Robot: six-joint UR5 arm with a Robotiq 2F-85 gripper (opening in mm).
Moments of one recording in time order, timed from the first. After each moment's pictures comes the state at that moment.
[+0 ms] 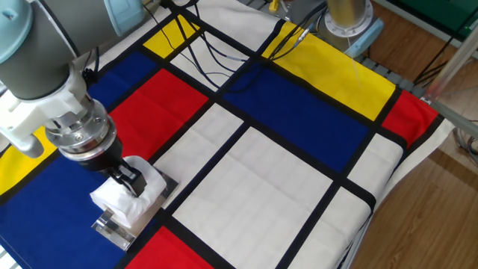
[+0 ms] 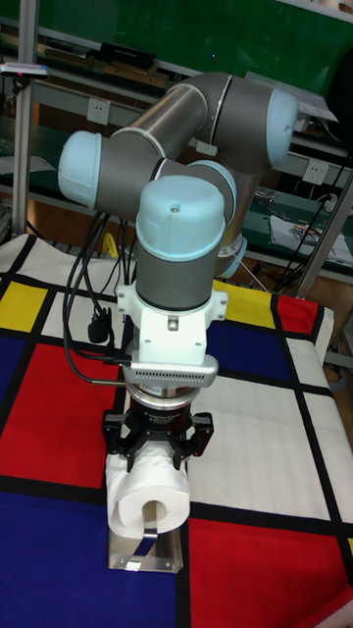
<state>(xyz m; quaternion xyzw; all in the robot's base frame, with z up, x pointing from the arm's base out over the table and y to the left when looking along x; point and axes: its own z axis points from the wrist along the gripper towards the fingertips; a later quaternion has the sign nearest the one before) 0.705 0.009 0.094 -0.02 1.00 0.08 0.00</state>
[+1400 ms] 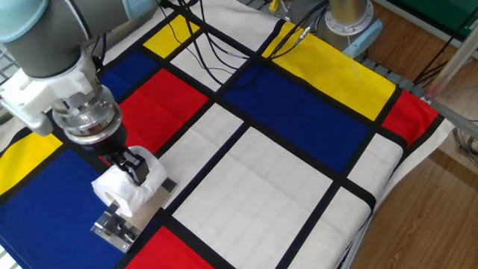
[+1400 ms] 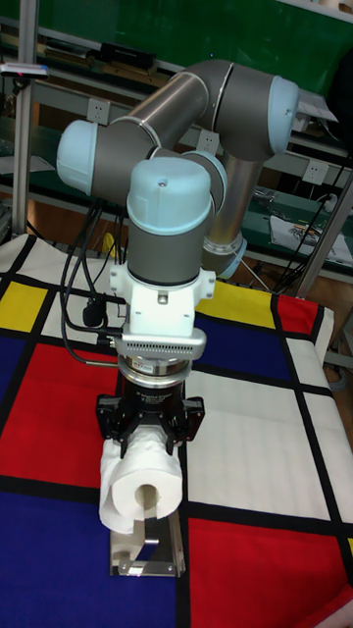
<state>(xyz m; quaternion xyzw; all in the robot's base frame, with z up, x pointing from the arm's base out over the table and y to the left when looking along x) 0.681 -0.008 0.098 -0.02 1.00 0.07 0.02</state>
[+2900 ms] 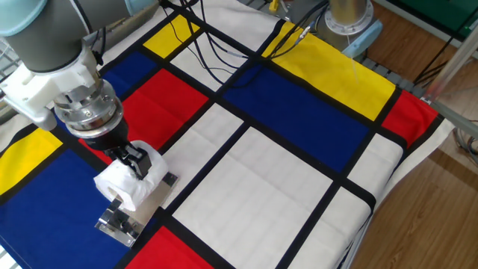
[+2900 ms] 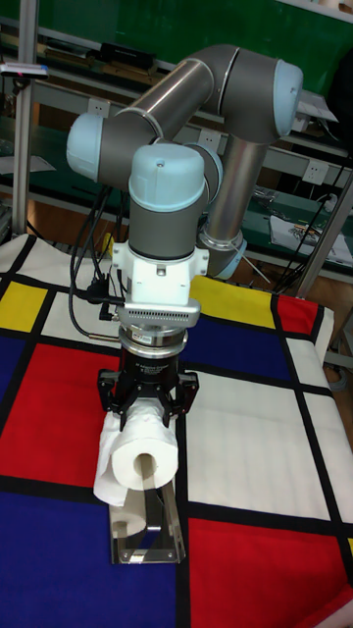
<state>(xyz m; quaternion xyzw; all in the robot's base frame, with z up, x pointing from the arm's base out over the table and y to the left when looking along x) 0.634 -0.010 0.093 -0.03 1.00 0.07 0.03</state>
